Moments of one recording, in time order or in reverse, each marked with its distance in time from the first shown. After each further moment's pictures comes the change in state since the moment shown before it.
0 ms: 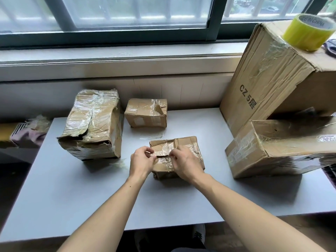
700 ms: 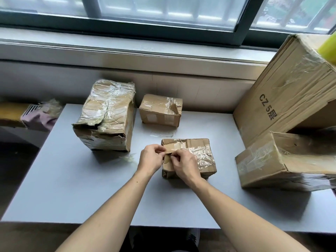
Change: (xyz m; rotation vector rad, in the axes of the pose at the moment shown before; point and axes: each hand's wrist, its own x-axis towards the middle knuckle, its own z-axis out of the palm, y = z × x) left_hand 0.016 -0.016 -0.004 -0.236 -0.102 -0.029; right_hand 0.016 -0.036 0.026 0.215 -0.074 0.232
